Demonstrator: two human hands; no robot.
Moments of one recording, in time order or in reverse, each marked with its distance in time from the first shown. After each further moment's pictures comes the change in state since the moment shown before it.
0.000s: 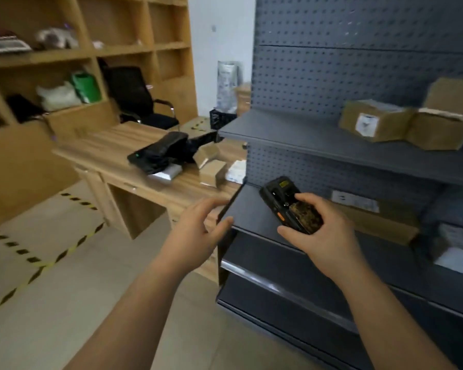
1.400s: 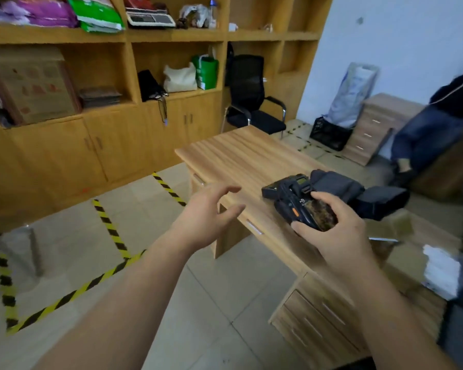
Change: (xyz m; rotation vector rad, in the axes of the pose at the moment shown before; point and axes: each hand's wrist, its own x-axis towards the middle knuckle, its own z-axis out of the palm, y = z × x) left_hand 0.232 -0.483 -0.356 0.079 0.140 -0.265; right_hand 0.346 -0.235 0.537 0.065 -0.182 -0.108
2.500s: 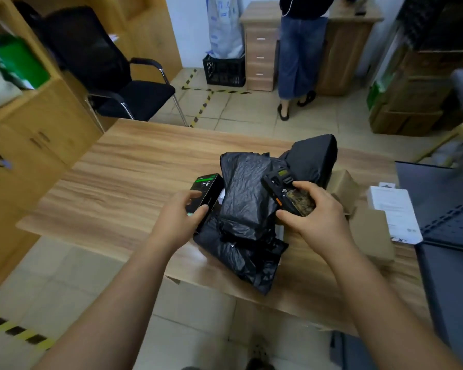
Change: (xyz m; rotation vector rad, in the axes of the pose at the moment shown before) left_hand 0.326 -0.045 0.256 -0.006 -0.379 0.015; right_hand 0.189 0.234 -0.034 -0.083 0.257 0.455
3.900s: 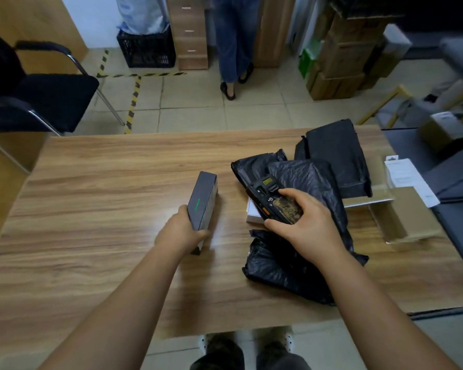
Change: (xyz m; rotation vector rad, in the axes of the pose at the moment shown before) left_hand 0.184 -0.150 -0.025 0.293 -0.510 -0.058; right_hand 0.054 -0.097 0.170 -0.143 0.145 0.291
